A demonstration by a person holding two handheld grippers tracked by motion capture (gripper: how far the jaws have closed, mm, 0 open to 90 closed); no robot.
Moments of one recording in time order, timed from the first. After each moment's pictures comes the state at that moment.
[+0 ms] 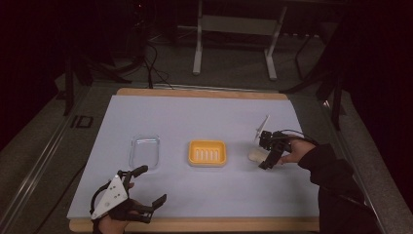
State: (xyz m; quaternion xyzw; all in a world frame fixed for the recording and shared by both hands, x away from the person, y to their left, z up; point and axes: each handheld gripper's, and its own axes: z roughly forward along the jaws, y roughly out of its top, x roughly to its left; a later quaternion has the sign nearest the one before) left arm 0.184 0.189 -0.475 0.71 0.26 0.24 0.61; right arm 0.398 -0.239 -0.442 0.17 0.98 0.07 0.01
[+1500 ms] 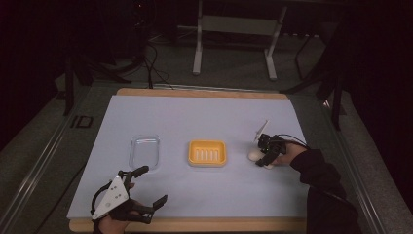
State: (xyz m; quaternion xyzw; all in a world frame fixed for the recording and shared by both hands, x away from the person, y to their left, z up) left arm 0.184 0.187 -0.476 0.71 0.25 0.24 0.61; right arm 0.424 -0.253 -0.498 0.19 0.98 0.09 0.01
